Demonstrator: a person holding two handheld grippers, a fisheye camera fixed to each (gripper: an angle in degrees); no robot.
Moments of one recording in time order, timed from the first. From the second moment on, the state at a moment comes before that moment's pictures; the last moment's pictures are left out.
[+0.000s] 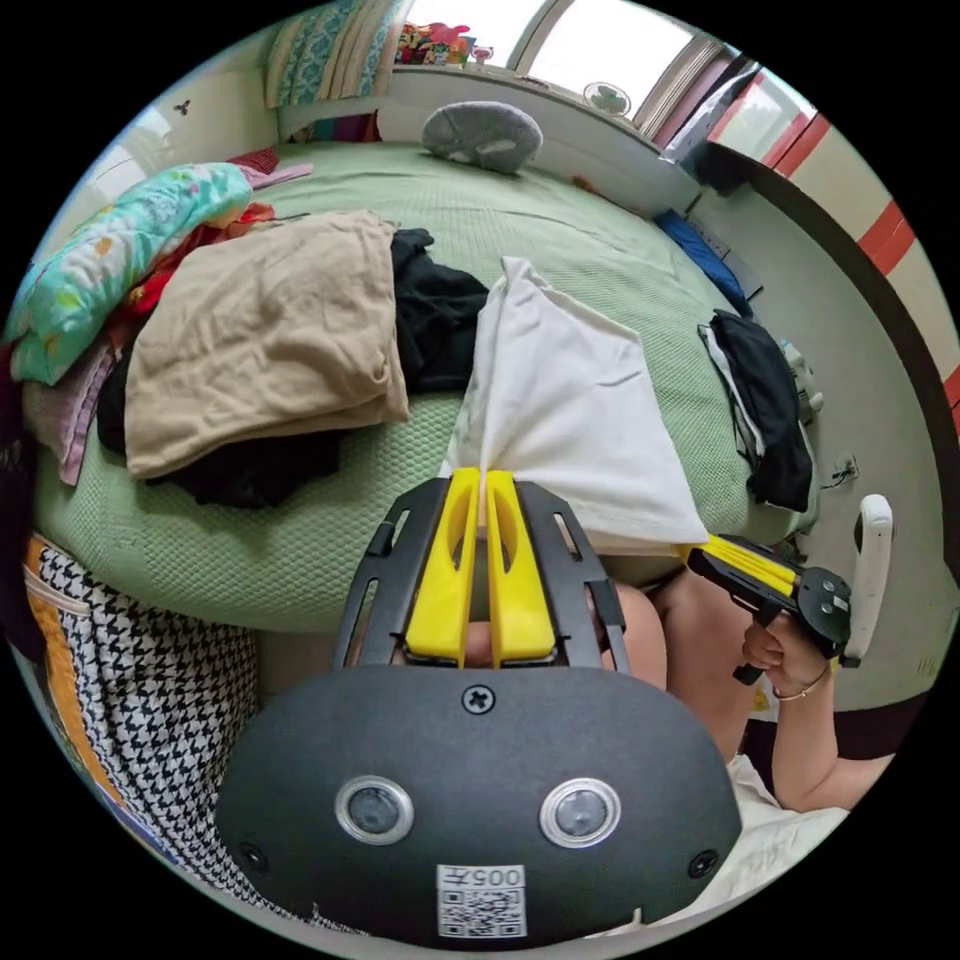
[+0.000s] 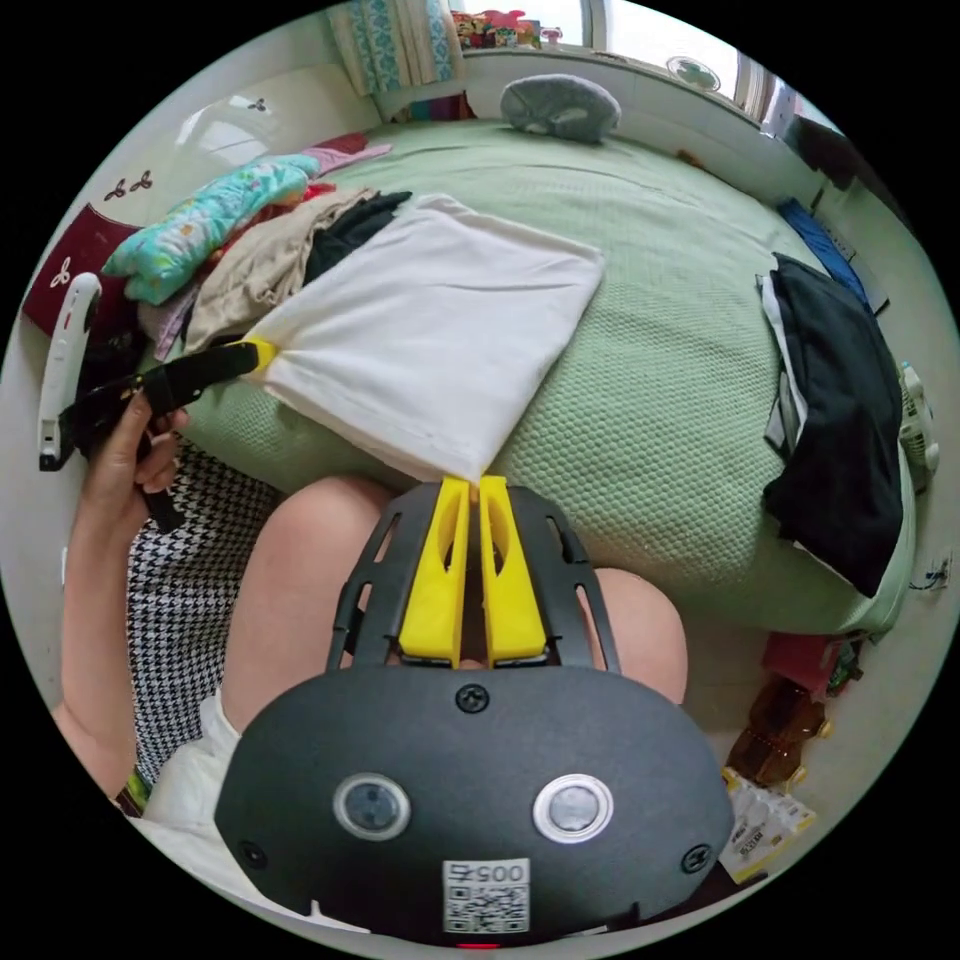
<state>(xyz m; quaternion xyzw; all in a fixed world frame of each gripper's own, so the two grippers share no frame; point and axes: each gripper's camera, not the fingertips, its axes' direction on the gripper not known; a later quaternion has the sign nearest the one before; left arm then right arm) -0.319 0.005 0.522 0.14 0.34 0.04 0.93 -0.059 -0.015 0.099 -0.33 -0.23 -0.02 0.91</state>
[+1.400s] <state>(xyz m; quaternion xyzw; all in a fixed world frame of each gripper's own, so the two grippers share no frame) -0.205 0.032 0.497 0.13 0.33 0.03 0.93 0.014 -0.114 0.228 -0.22 -0.22 0.00 0.95</state>
